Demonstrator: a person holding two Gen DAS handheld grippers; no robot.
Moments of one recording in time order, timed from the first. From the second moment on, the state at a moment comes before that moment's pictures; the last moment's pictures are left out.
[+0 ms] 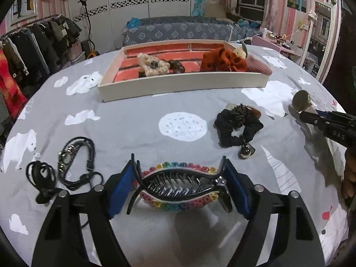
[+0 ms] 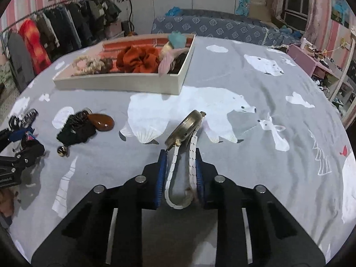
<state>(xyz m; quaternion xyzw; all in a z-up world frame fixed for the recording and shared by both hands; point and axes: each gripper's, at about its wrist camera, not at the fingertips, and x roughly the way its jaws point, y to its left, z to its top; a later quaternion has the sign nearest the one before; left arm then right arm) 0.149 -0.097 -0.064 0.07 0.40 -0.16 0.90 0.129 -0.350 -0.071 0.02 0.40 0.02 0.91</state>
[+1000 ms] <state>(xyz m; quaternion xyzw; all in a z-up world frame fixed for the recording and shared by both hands) 0.152 -0.108 0.031 0.07 0.29 -0.15 0.94 0.014 -0.350 0.019 0.03 0.28 -0.01 0.96</state>
